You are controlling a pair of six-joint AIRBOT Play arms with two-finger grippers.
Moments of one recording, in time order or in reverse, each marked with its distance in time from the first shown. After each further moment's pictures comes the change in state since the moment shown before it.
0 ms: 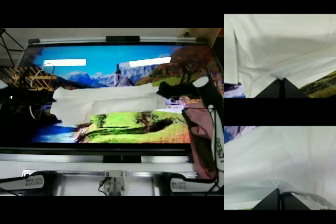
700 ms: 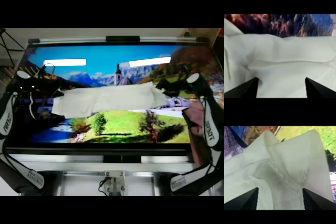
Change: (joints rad) left arm -0.066 -0.431 0.350 -0.091 0.042 -0.078; right arm -0.033 -0.222 0.179 -0.102 -0.025 0.089
